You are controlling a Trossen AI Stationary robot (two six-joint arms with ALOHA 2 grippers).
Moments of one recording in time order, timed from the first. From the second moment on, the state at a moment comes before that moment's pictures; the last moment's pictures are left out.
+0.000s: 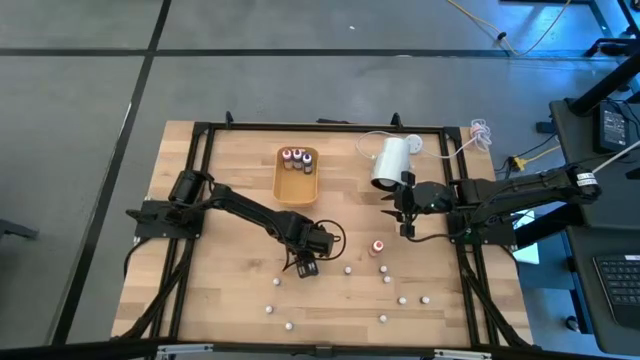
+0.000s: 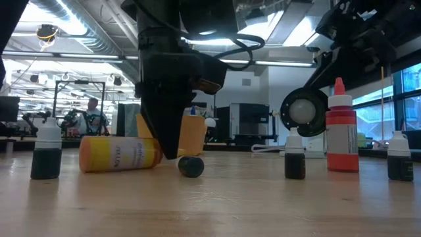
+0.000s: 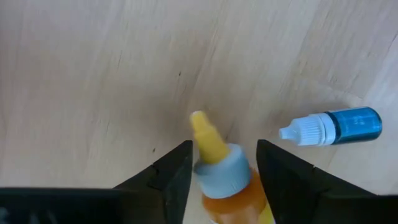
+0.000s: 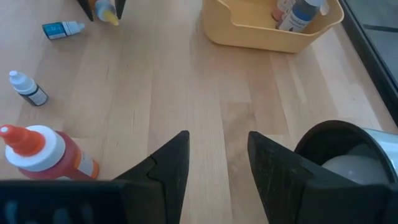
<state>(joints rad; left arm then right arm) -0.21 2.01 1.40 -0.77 -0.03 -0.58 0.07 0.90 0.52 -0.30 0.22 -0.06</state>
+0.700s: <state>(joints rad) -0.21 2.01 1.40 -0.77 -0.03 -0.55 0.07 0.90 0.52 -0.30 0.22 -0.06</state>
